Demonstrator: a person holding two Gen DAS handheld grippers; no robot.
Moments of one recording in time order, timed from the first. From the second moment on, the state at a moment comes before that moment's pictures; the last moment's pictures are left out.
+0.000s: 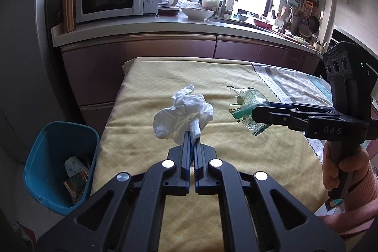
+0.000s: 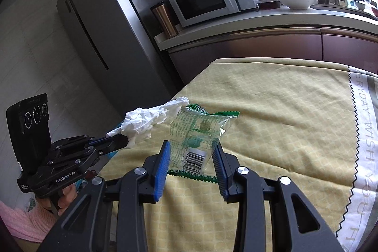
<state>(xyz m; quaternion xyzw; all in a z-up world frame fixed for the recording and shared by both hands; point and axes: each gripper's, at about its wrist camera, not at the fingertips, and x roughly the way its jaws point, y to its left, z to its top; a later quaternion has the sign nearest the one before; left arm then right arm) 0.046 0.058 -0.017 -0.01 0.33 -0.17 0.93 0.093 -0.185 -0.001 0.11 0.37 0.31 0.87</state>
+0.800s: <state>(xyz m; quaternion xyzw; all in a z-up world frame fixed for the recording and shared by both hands) 0.029 0.102 -0.015 -0.02 0.33 -0.12 0.94 0.092 -0.130 0.002 0.08 0.37 0.36 0.85</state>
